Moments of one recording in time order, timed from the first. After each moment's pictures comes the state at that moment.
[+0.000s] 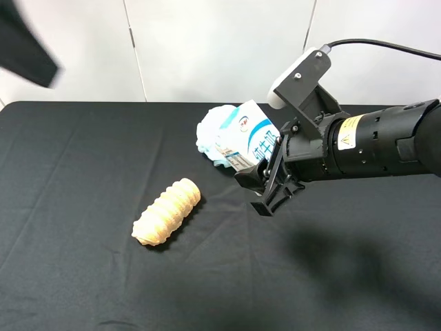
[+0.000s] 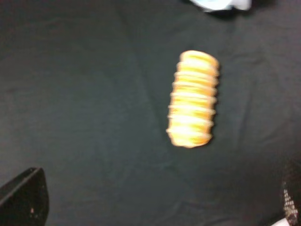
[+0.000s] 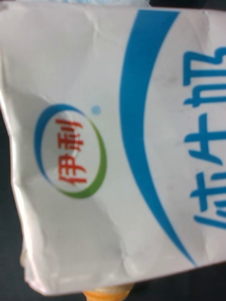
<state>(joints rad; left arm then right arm) -0.61 1.05 -1.23 0.09 1.16 -0.23 0.76 1.30 -0.62 0.15 0.08 -0.37</state>
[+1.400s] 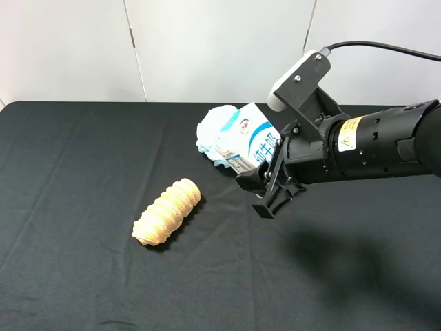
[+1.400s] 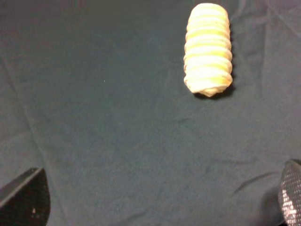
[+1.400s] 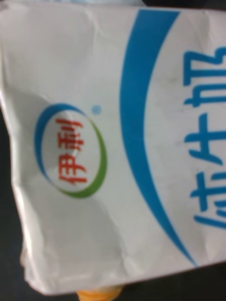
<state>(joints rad) -0.61 0.07 -0.50 0.10 1.07 -0.12 0.76 1.30 -0.62 0.15 0.11 -0.37</state>
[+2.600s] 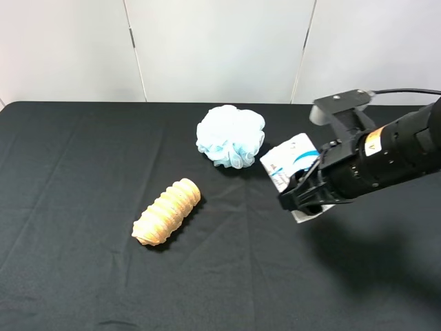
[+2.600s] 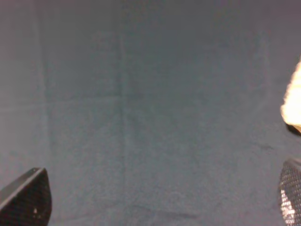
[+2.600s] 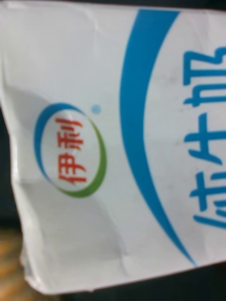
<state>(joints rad) -0.10 0.07 -0.50 0.09 1.07 -0.10 0.58 1.30 -0.62 0.17 0.41 -0.08</state>
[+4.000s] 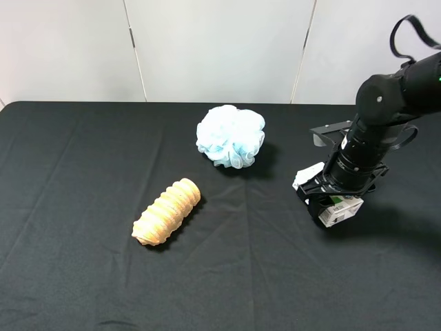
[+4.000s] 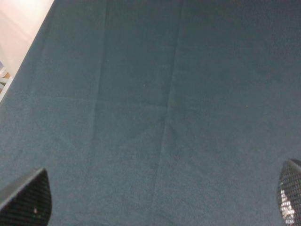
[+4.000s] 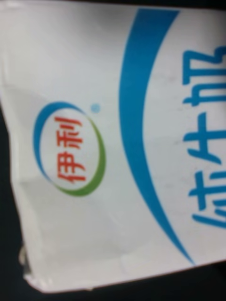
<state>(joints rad) 0.08 0.00 -0.50 0.09 1.07 -0.10 0.32 1.79 -0.89 0.04 0.64 -0.08</state>
